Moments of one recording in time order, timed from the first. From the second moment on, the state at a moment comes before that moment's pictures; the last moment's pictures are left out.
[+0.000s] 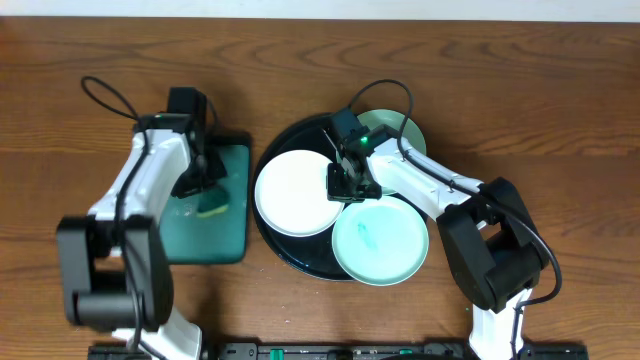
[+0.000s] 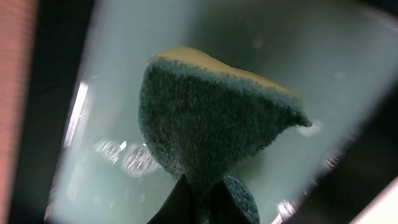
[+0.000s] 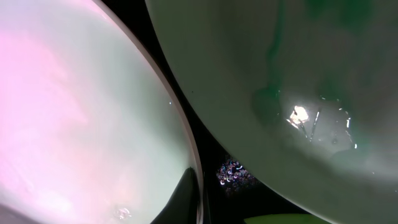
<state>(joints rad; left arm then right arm) -0.01 1.80 1.20 -0.91 -0.08 -0.43 0.60 2.04 1.38 -0.80 -0.14 0.63</state>
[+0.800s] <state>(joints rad) -0.03 1.45 1.20 -1.02 -0.06 -0.44 0.60 2.04 1.38 -0.80 -0.15 0.62</state>
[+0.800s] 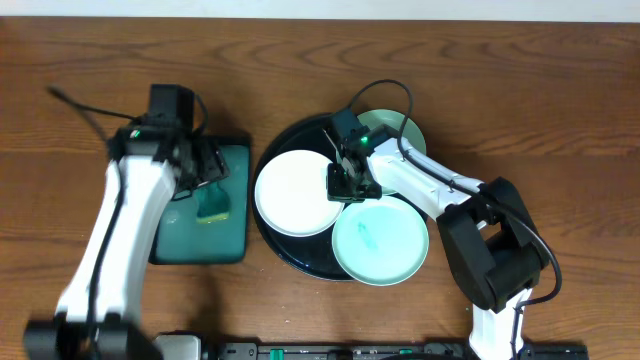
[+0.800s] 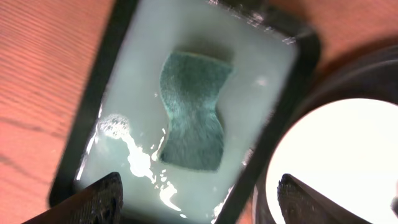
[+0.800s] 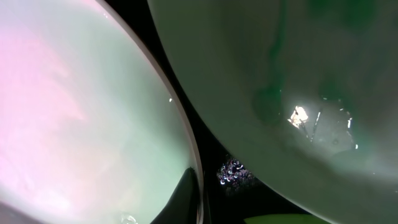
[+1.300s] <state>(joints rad) -0.03 1.20 1.20 -1.08 -0.06 -0.44 0.57 1.95 1.37 -0.86 -0.25 0.57</state>
